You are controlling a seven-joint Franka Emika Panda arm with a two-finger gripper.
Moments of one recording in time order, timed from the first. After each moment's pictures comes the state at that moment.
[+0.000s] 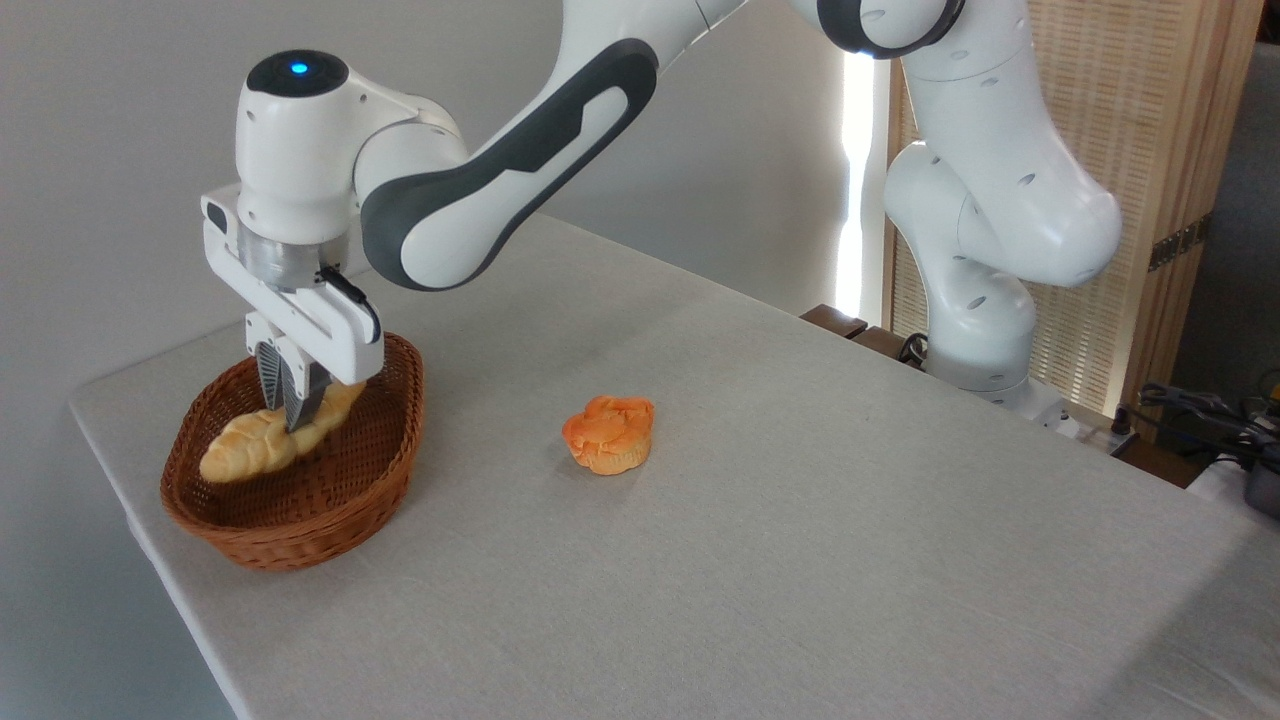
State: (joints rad) arm -0.08 0.35 -0.38 -1.70 -0.19 2.38 0.24
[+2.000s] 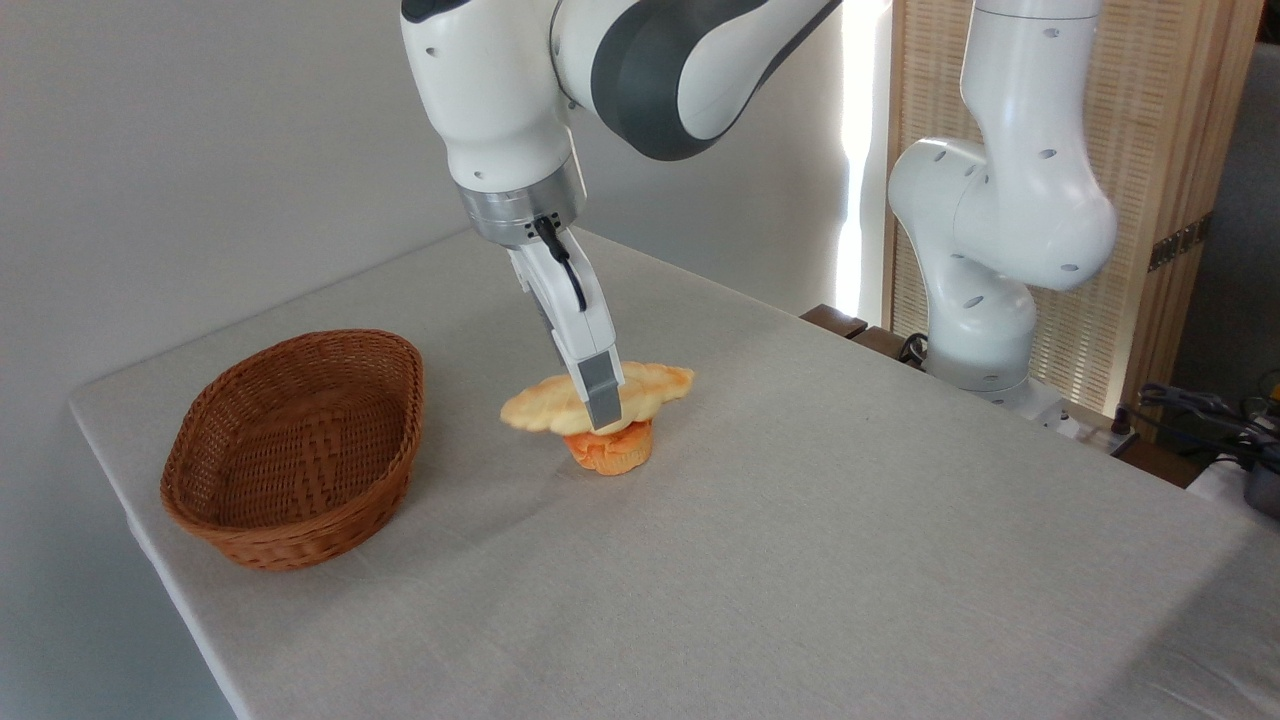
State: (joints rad) arm -0.19 -0.13 0.07 -2.02 -0.18 1.72 1.02
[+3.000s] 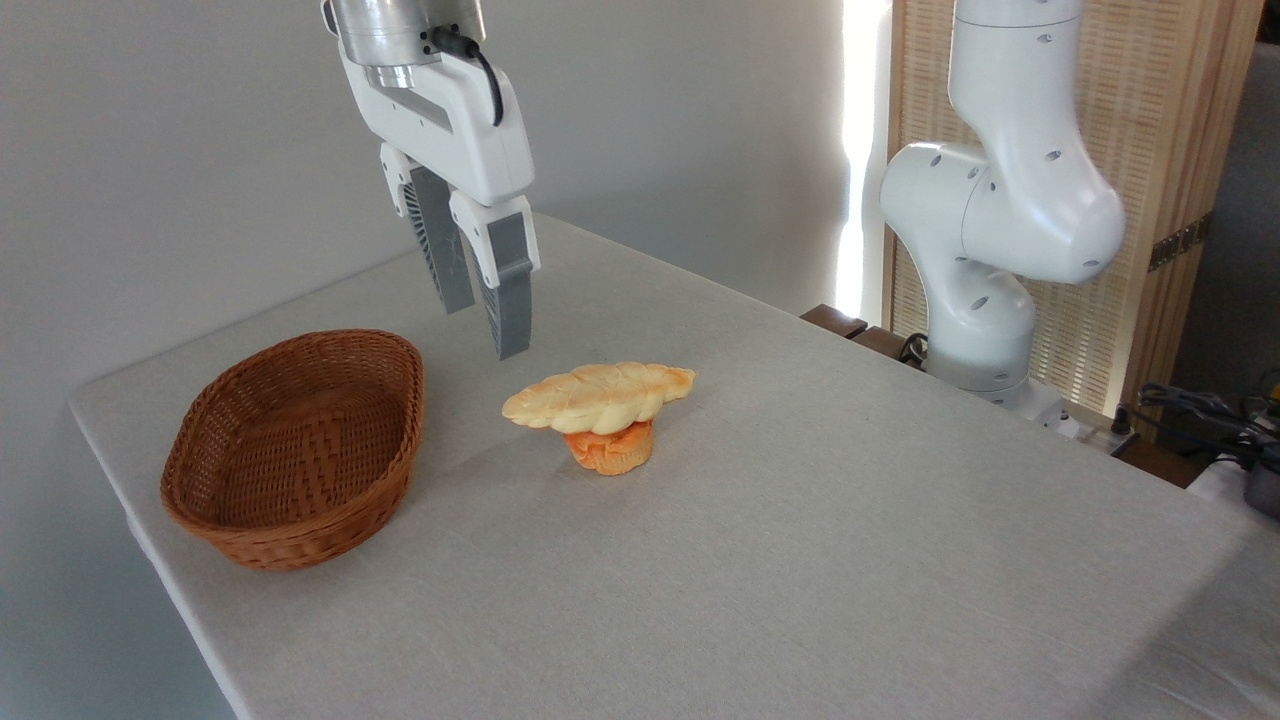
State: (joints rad) arm 0.01 -0.01 -0.13 -1.60 -0.04 1.61 0.73
